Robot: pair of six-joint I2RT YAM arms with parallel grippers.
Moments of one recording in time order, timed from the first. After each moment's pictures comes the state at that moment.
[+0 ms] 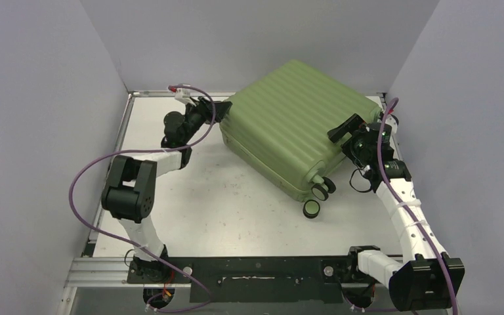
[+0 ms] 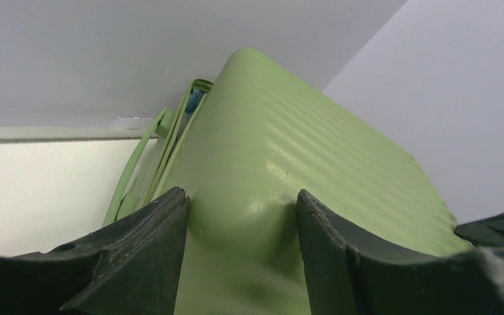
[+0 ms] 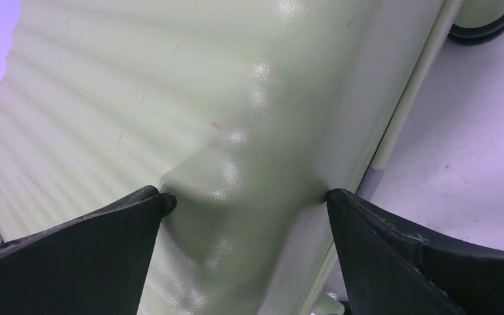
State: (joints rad) left arm -0.24 1.87 1.07 1.01 0.40 -0.75; right arm 0.06 1.09 0.95 -0.40 -0.02 0.76
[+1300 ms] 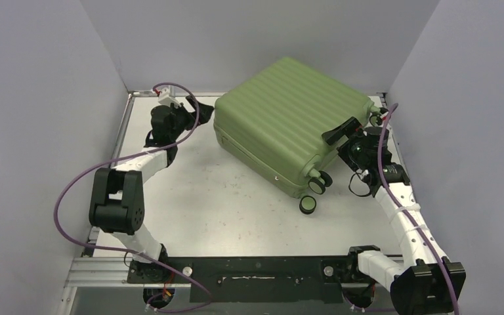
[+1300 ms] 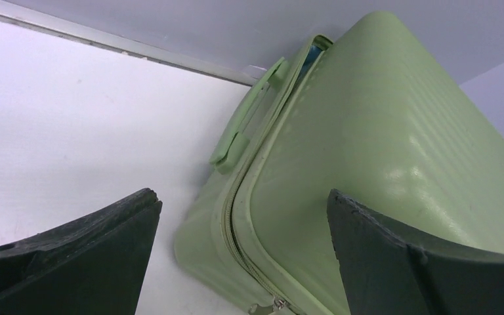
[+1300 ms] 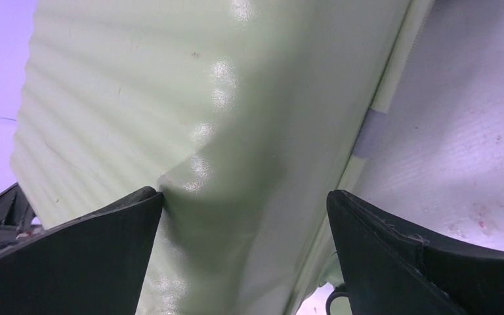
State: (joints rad) left arm -0.14 1.64 0.97 0.52 0.23 -0.62; right arm 0.09 1.04 0.91 -0.41 -0.05 0.82
